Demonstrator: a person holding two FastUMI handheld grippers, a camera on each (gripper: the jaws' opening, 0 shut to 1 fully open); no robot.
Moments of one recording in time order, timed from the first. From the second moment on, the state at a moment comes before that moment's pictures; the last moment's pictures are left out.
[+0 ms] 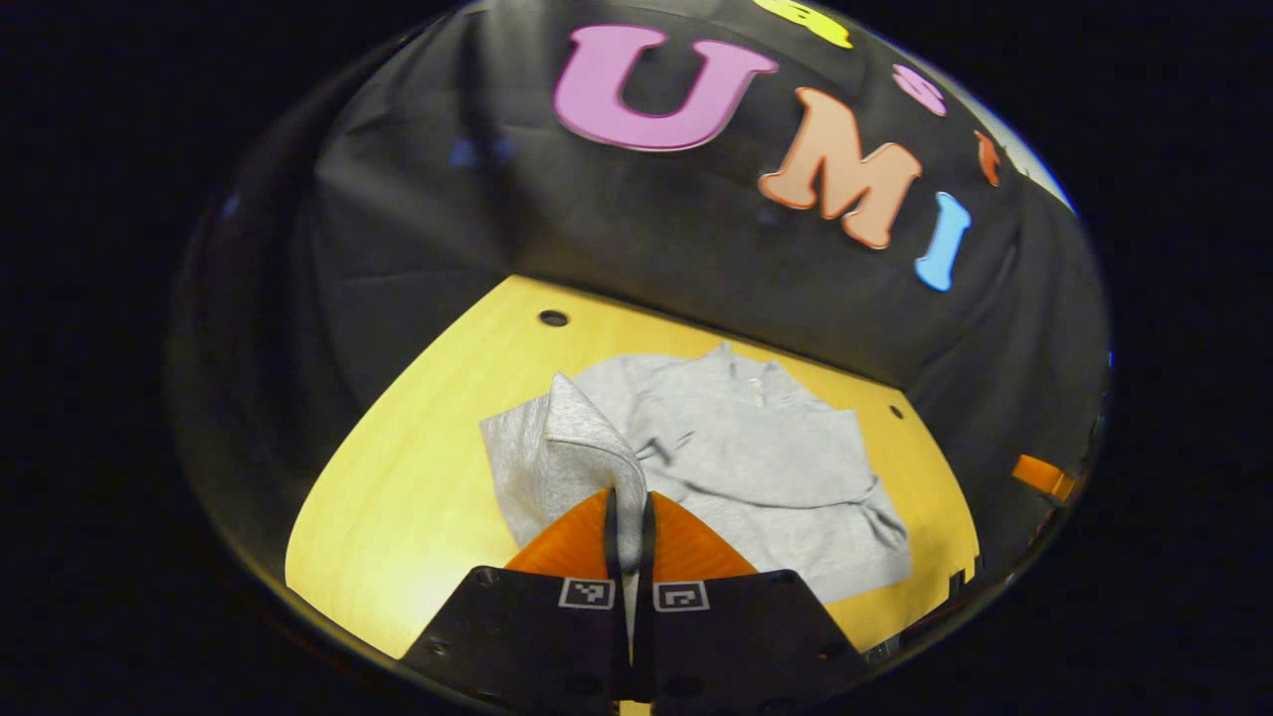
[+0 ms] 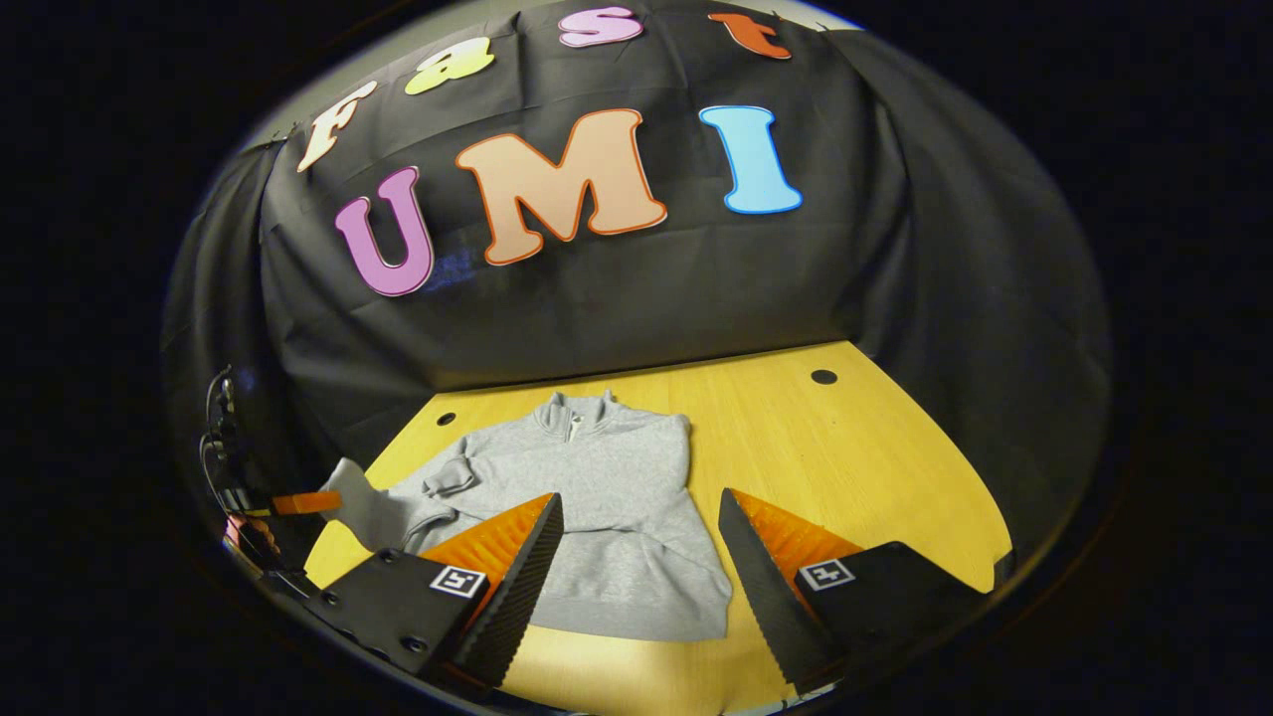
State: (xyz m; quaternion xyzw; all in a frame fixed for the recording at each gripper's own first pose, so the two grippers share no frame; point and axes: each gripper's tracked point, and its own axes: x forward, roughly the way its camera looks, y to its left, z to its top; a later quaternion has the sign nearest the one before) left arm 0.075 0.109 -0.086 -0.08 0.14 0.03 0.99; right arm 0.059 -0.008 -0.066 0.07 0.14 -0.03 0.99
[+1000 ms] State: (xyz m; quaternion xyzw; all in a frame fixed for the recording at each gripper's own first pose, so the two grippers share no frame) left arm 0.235 -0.232 -0.065 0.04 0.11 -0.24 0.96; right arm 0.027 -0.079 -0.112 0.10 0.16 -0.06 0.98
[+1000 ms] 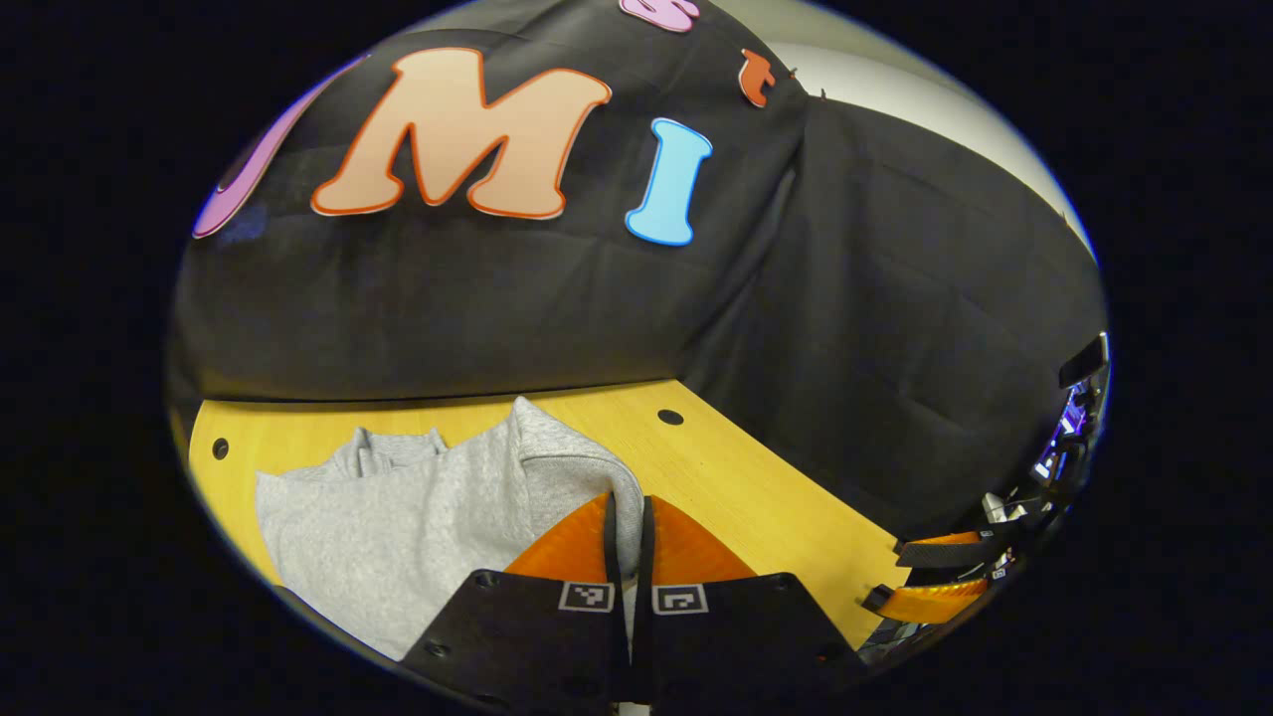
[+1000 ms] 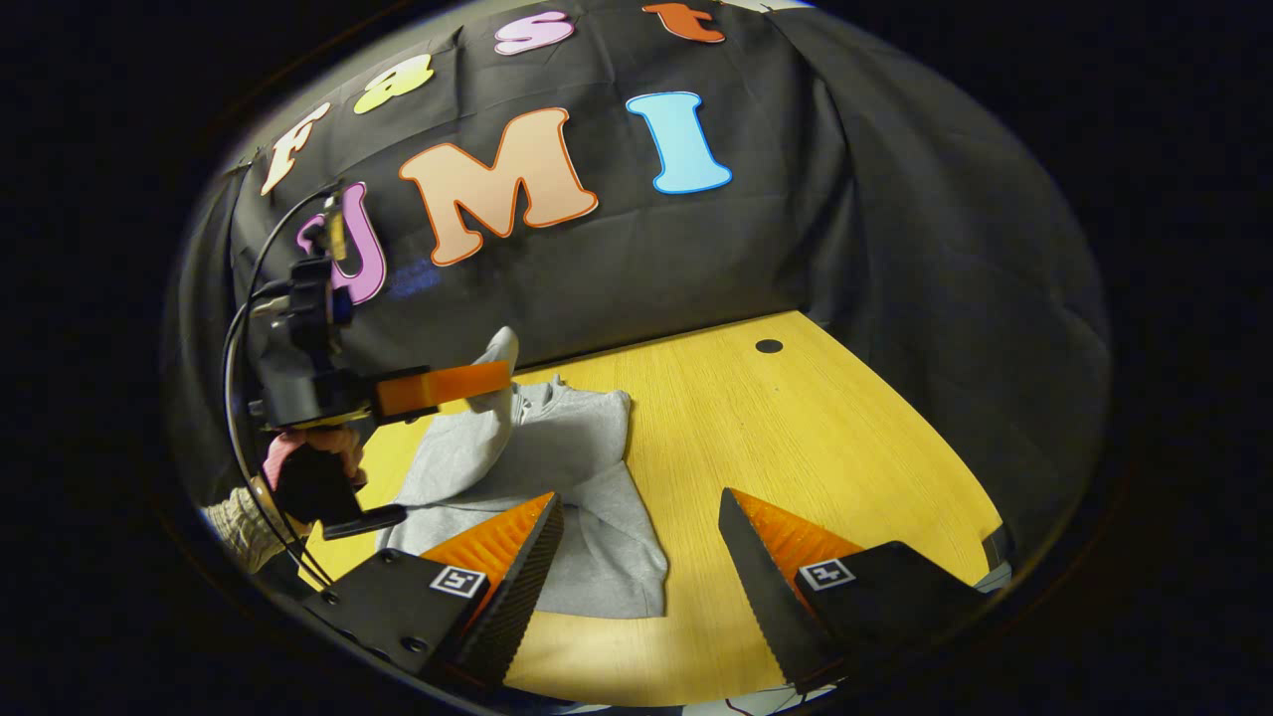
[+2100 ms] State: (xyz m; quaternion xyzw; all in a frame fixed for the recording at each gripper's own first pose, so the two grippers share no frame) left arm 0.294 -0.174 -0.101 0.07 0.10 -0.16 0.98; right arm 0.067 -0.035 -0.184 0.10 0.21 -0.02 0.97
